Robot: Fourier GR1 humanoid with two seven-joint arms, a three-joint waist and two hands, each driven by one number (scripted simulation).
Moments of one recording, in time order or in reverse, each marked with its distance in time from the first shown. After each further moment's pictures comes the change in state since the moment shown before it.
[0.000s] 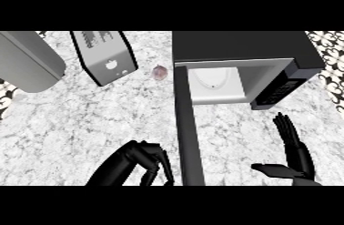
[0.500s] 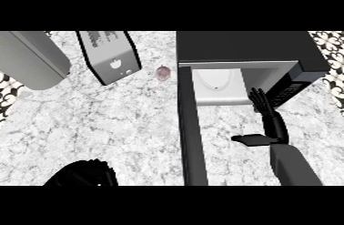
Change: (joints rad) left arm 0.223 0.000 0.201 -0.253 0.173 -0.158 0.073; right arm -0.326 0.023 -0.044 0.309 0.061 -0.061 -0.033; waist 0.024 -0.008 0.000
